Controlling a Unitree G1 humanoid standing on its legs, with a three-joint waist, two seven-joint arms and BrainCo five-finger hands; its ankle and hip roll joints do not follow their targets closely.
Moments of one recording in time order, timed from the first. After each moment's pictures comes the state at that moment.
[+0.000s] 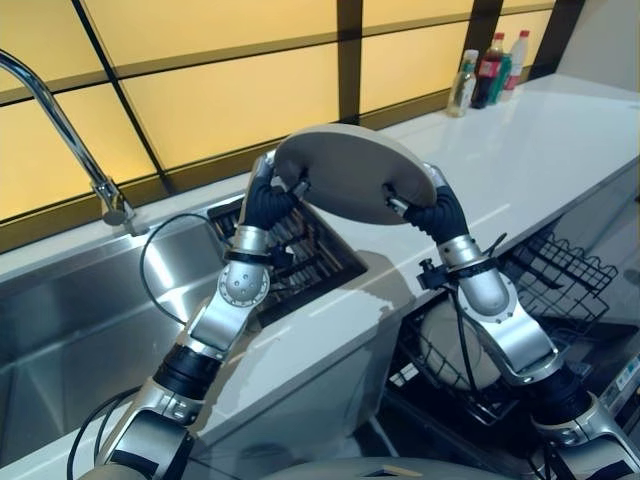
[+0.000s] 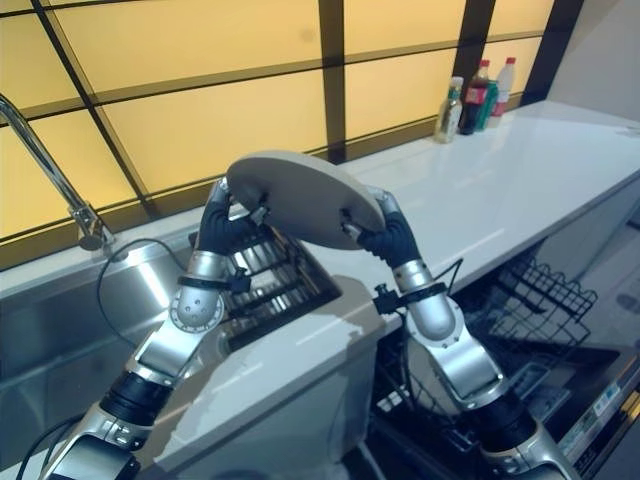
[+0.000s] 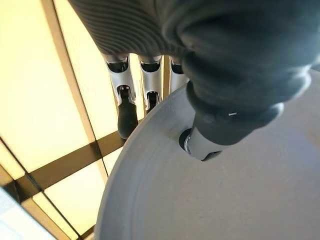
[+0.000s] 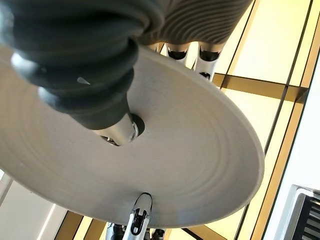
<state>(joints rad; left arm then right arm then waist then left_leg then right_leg) -0.39 0.38 -0.33 -0.02 0.02 -0.18 0.36 -0.28 -0.51 0.32 -0.31 0.19 -0.03 -0.18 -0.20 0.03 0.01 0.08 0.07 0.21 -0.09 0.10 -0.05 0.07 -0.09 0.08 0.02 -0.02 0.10</state>
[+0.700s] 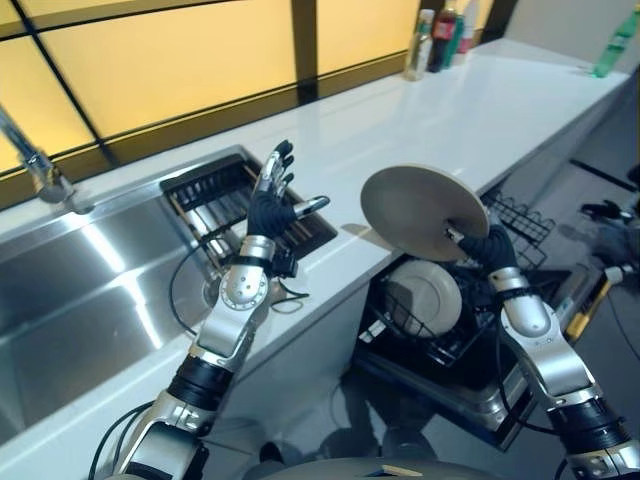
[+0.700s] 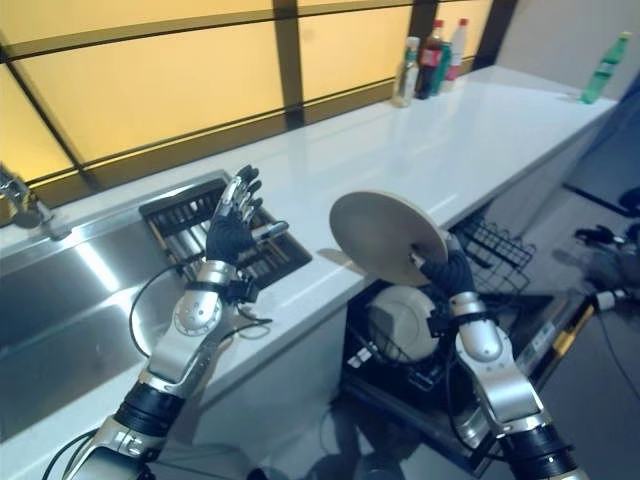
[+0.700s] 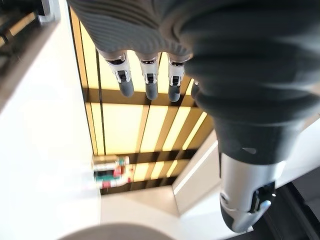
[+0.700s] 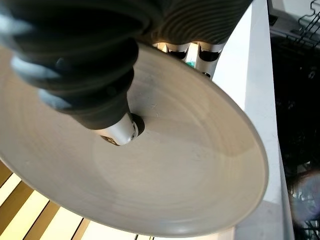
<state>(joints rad) -0.34 0.32 -0.29 -0.02 -0.29 -0.14 0.25 -0.08 -0.56 0.12 -0.13 0.20 -0.04 -0.18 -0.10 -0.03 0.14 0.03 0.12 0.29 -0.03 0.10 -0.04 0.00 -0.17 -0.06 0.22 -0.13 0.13</state>
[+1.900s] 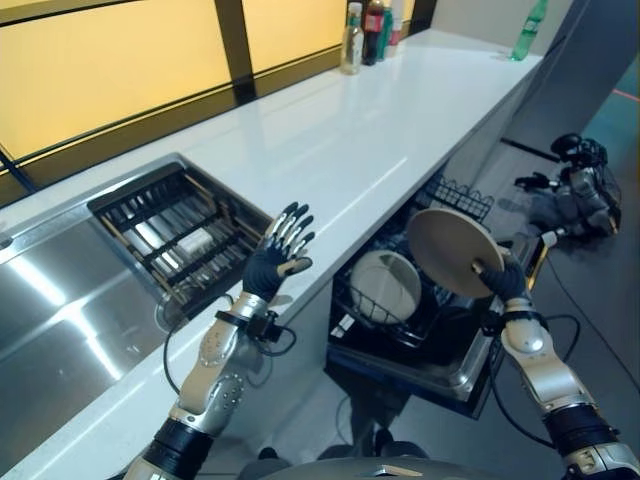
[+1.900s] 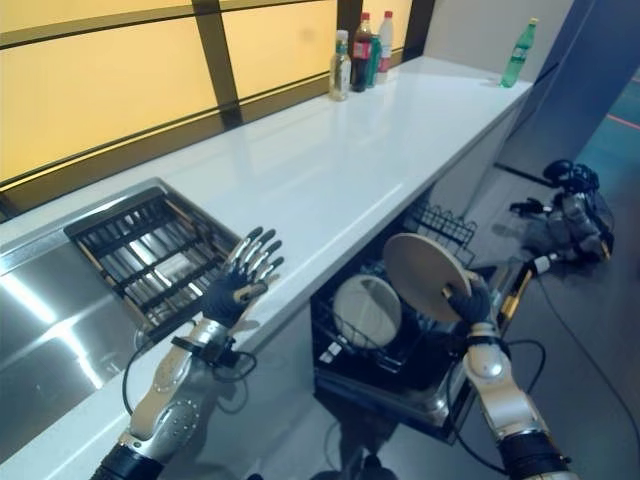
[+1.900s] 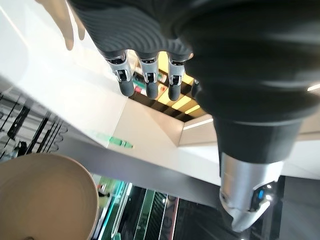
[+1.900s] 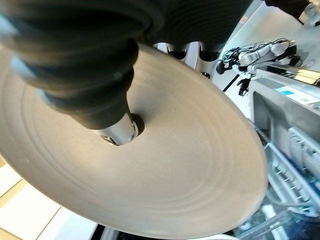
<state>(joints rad) -0.03 0.36 -0.34 -0.08 -0.71 -0.25 -0.21 -0.06 -0.53 0.10 0.26 0.03 0.00 -0.35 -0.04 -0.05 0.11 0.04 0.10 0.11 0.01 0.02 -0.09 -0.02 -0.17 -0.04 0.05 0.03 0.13</state>
